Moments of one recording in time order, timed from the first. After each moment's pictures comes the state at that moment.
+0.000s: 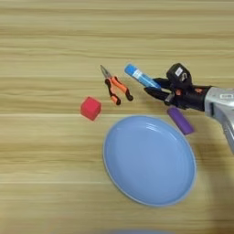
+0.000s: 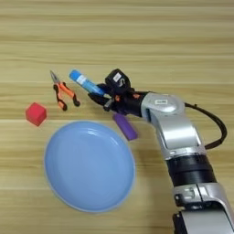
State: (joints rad) arm -0.34 -0.49 0.04 0.09 0.10 0.33 0.94
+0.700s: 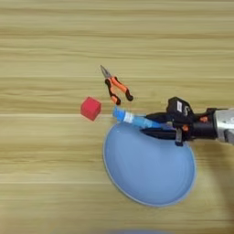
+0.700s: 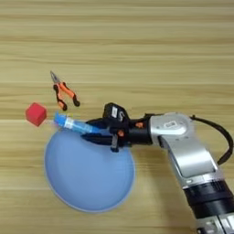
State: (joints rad) arm -0.17 -0.60 0.13 -0.03 0.14 0.23 1.23
